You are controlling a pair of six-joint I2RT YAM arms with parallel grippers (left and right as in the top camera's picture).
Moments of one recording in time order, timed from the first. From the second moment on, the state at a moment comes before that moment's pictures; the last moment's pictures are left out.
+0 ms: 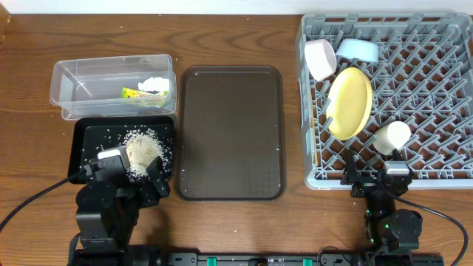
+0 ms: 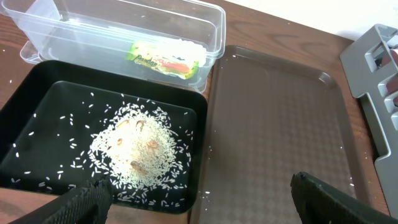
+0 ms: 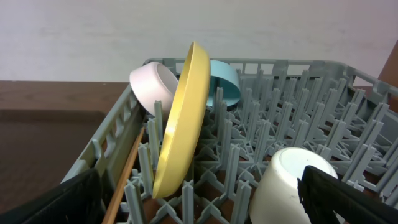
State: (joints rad) left arm 0.01 0.41 0.68 -0.84 0.02 -0.27; right arm 0.03 0.01 0.01 -0.07 0.03 0.01
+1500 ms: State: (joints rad) left arm 0.01 0.01 0.03 -0.03 -0.04 -0.27; right arm 0.03 0.01 0.01 -0.07 0.03 0.01
